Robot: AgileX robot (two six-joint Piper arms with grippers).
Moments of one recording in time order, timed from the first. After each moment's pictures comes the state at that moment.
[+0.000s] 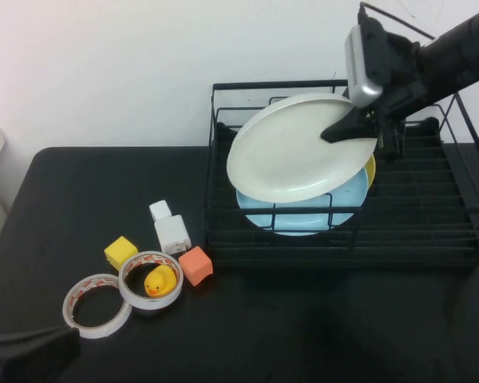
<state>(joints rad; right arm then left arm) 0.20 2.07 -1.86 0.78 1.08 -1.71 -0.73 0.49 -0.62 0.06 0.67 -0.44</state>
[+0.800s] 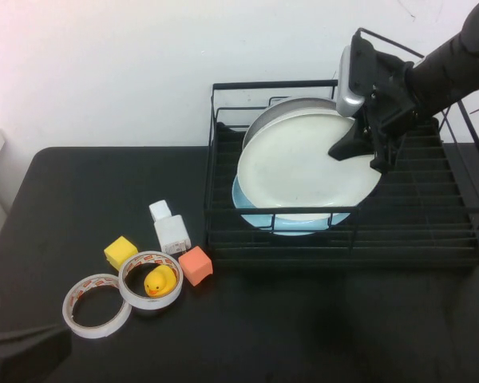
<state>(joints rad) 0.22 2.11 -1.86 0.62 1.03 -1.46 -0.73 0.49 -0.62 0.11 0.69 -0.44</state>
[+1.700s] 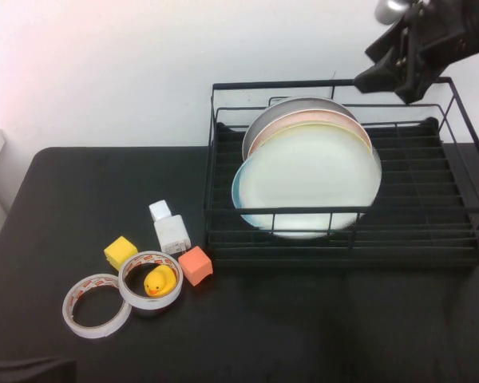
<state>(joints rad) 0.17 1.93 -1.86 0.65 0.96 -1.27 -0.73 0.49 -0.62 0.03 0.77 -0.44</state>
